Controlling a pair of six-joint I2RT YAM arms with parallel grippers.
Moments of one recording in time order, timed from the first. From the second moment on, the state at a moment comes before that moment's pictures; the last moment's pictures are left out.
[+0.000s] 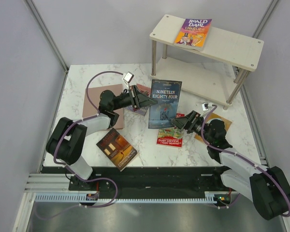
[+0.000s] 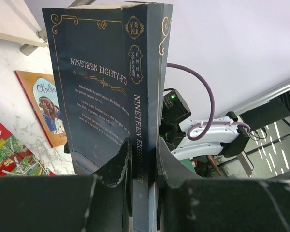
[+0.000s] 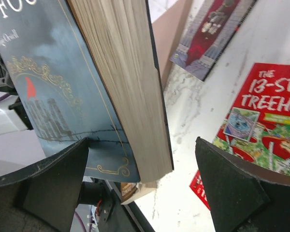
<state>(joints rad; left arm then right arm) -0.45 1.64 0.83 1.16 0.90 -1.26 0.35 1.00 0.24 0.70 -0.43 0.95</state>
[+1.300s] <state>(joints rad) -0.43 1.73 0.95 1.04 0.94 -1.25 0.35 0.84 0.31 0.65 -0.61 1.09</state>
